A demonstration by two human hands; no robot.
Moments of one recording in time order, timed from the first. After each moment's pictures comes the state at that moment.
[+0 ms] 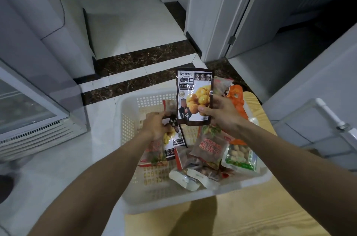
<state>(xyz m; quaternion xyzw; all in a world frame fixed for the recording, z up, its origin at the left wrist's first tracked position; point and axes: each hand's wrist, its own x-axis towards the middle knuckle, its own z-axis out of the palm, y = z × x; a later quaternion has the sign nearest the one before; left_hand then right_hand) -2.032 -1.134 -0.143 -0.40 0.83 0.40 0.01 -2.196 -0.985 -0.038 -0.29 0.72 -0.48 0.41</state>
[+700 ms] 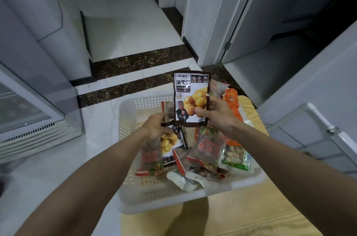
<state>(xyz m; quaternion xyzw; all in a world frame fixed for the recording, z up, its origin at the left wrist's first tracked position) -2.036 -1.134 -0.127 -0.36 0.80 0.48 0.03 -2.190 -0.987 -0.032 -0.29 0.72 -0.49 0.40</state>
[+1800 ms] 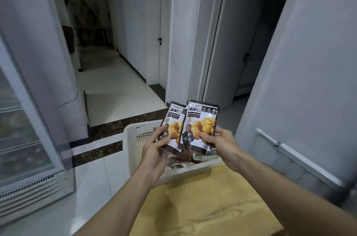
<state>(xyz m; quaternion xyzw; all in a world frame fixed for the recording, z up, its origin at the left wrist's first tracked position) -1.882 -0.897 0.056 -0.19 0.31 0.88 -0.30 -2.027 -0.763 0.095 -0.22 0.71 -0.60 0.29</state>
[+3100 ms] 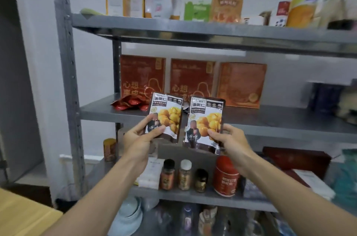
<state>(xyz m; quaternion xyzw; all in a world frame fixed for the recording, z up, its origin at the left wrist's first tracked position) -1.906 -0.195 0.234 0.10 0.52 0.85 -0.06 -1.854 0.026 0.255 0.06 0.73 -0.65 -0.18</state>
